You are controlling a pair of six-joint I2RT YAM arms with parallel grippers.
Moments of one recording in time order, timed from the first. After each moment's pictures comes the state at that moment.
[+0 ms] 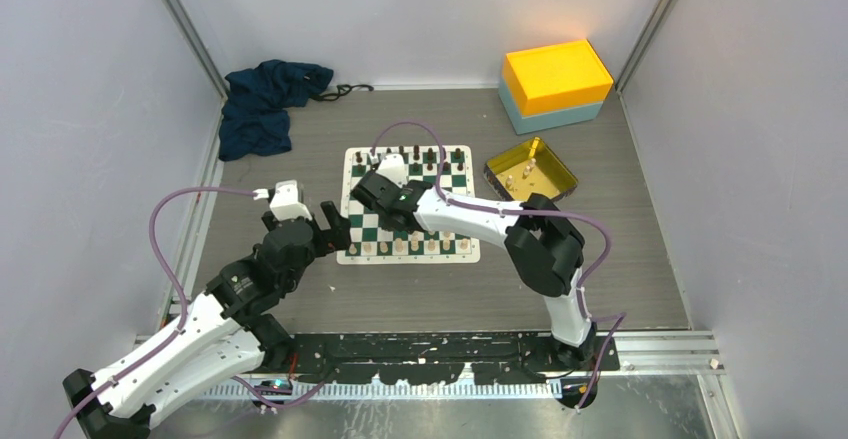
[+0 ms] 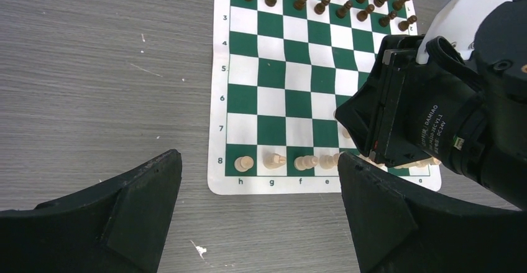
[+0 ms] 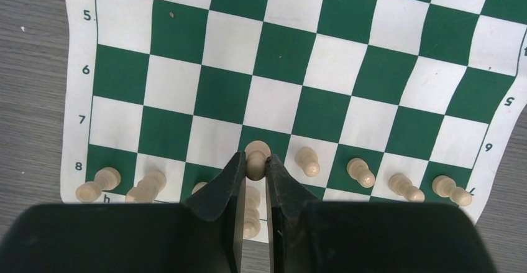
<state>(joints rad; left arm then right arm) -0.79 0.62 0.60 -0.46 -0.58 -0.63 1.02 1.98 1.53 -0.59 0.49 0.66</state>
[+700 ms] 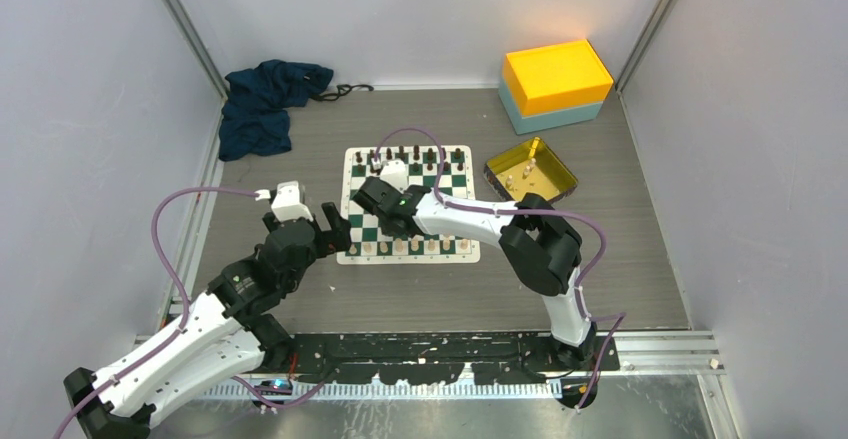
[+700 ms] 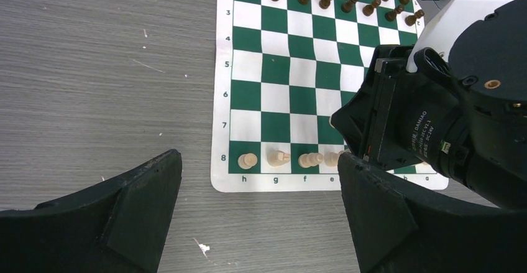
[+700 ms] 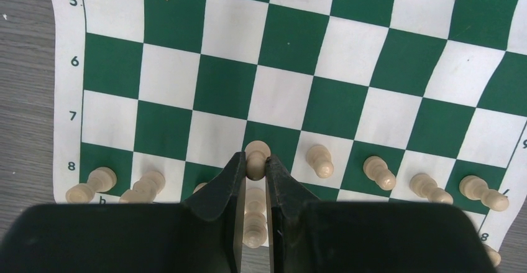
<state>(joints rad) -0.79 0.63 0.59 -0.46 -0.58 -0.63 1.02 2.00 1.49 -0.55 0.46 0.70</state>
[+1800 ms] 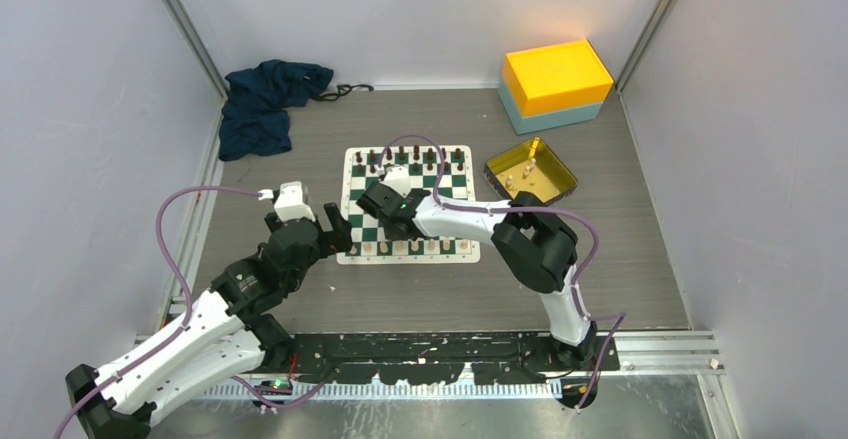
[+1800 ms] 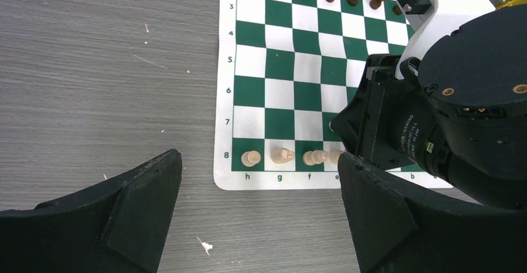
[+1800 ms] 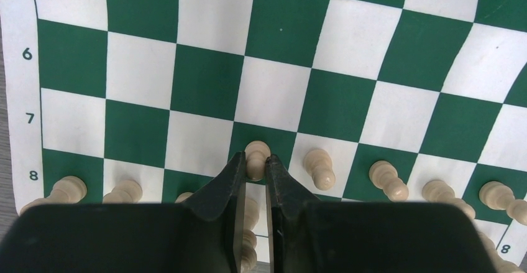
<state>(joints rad) -0.79 0.65 0.58 -0.46 -0.58 -0.63 1.00 2.03 1.44 -0.50 0.44 0.71</state>
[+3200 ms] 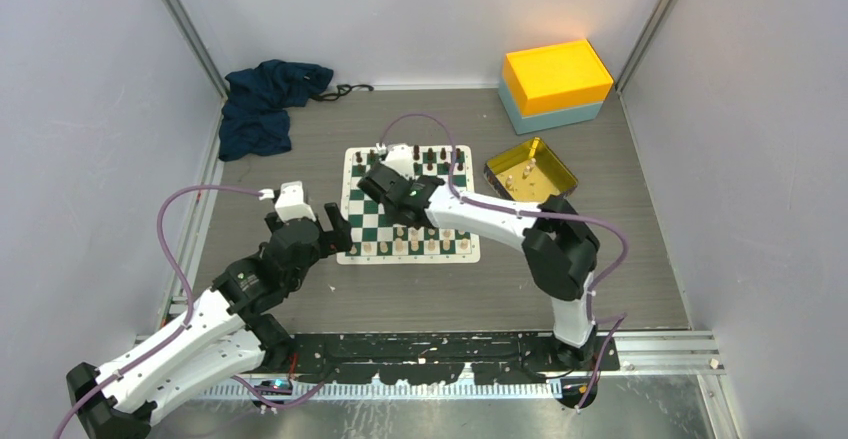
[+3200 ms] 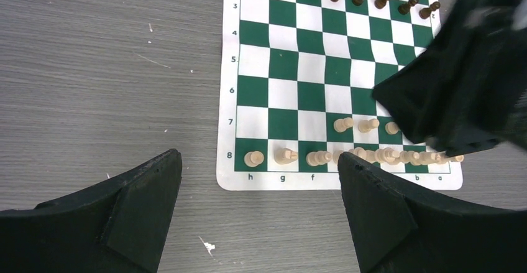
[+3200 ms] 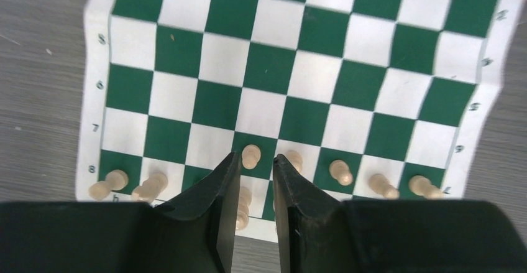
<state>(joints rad) -0.79 0.65 0.58 -0.46 -0.59 -0.63 0.99 1.94 1.50 -0.57 0.49 0.66</state>
